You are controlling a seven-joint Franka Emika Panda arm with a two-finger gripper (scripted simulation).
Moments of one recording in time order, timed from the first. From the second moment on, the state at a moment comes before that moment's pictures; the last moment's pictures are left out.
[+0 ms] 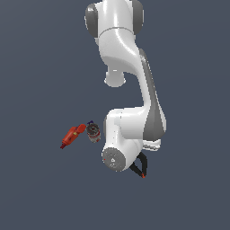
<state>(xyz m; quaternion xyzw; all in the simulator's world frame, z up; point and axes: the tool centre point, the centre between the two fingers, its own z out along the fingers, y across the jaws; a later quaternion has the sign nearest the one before) 0.034 0.117 0.097 -0.91 0.10 0.35 0.19</state>
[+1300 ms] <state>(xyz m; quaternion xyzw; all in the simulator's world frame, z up) 0.024 0.122 0.103 -0.91 0.10 0.35 0.19</state>
